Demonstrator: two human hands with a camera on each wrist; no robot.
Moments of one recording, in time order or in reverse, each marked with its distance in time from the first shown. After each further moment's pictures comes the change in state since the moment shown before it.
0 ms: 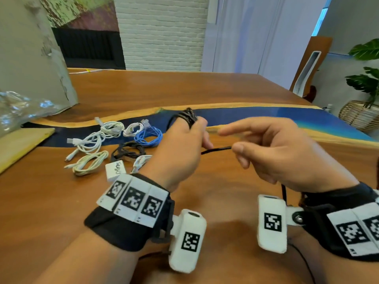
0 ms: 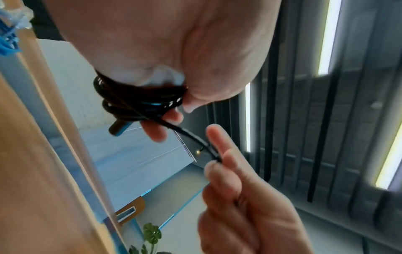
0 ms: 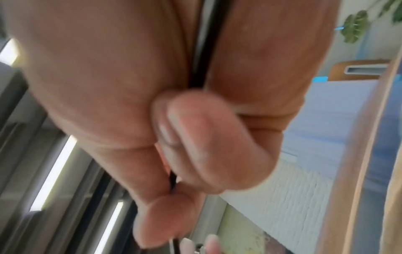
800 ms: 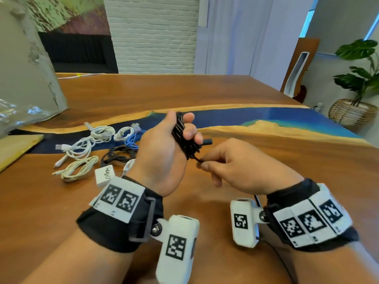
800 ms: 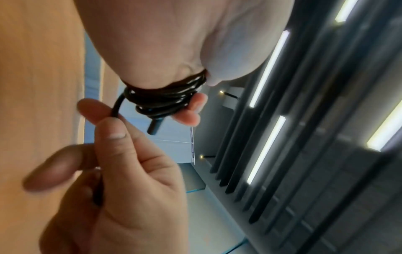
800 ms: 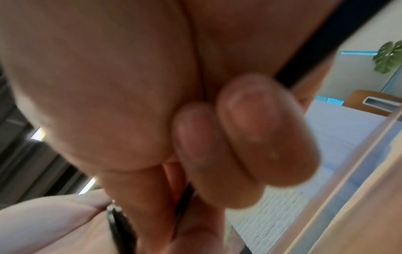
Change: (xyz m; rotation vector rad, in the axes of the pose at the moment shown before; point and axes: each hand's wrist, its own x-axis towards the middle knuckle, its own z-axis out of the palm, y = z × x) left_hand -0.002 0.009 0.005 -0.945 -0.122 -0.143; right_hand 0.016 0.015 0.022 -0.572 -0.166 0.224
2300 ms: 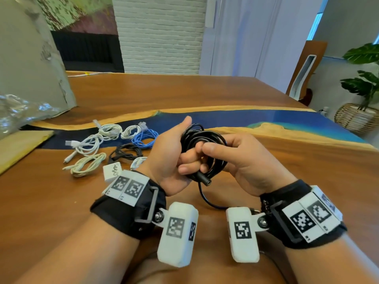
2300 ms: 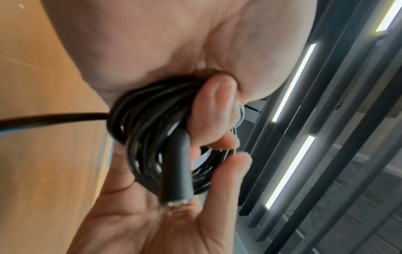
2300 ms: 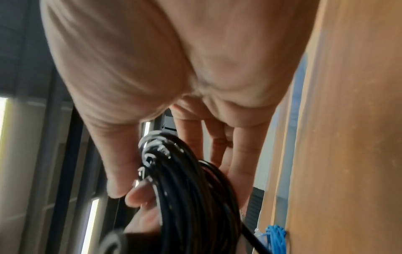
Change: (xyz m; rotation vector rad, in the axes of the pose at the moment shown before) left_hand 0.001 0.004 -0.015 0.095 -0.156 -0.366; right_hand 0.005 -0.002 0.014 1.004 0.079 -0.127
